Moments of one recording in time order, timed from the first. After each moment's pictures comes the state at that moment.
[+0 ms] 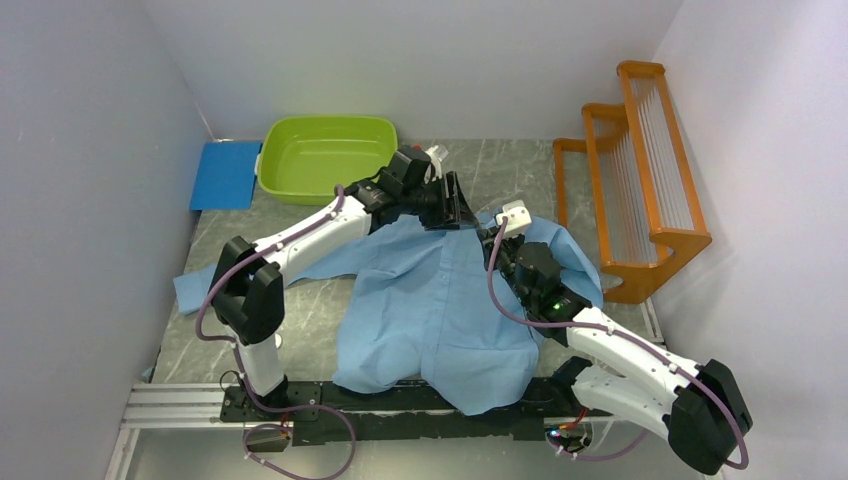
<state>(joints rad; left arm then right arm) -0.73 1.80 1.55 -0.34 0.35 -0.82 0.67 0.93 0.48 0.32 0.28 0.02</state>
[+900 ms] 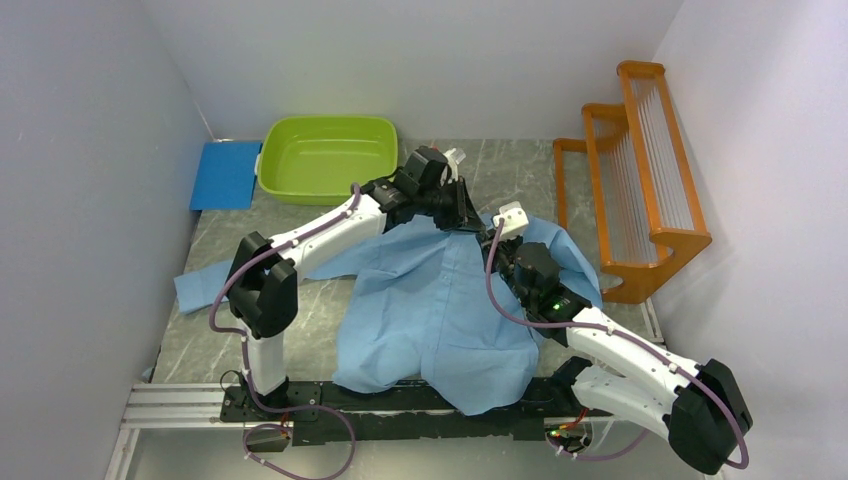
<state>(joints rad) -0.77 1.88 1.64 -0.36 0.38 -0.83 0.67 0.93 0.48 0.29 0.26 0.02</state>
